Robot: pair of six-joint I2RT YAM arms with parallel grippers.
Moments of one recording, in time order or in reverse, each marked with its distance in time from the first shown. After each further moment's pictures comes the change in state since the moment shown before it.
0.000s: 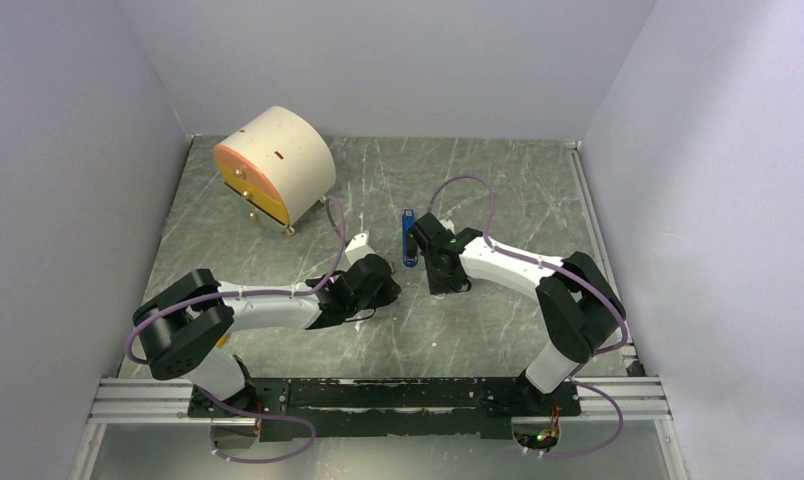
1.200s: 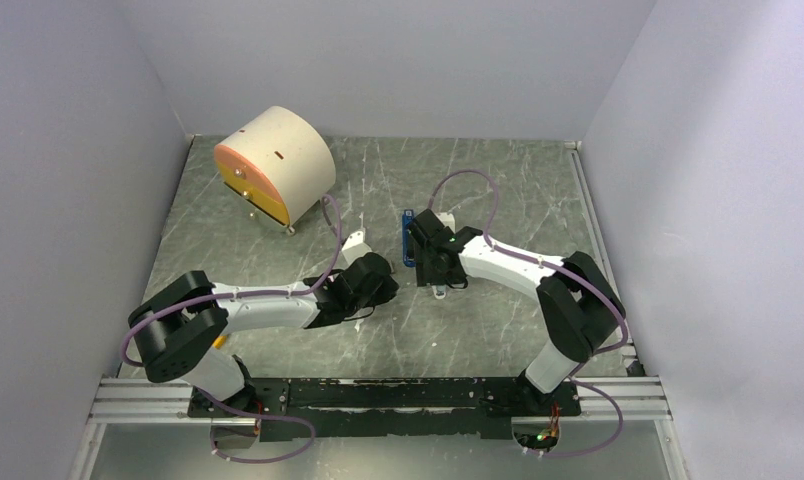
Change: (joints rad) left arm 0.000 -0.023 0.011 -0.042 -0.040 -0.019; right arm 0.006 -0.026 0.031 0.045 0.058 0.064
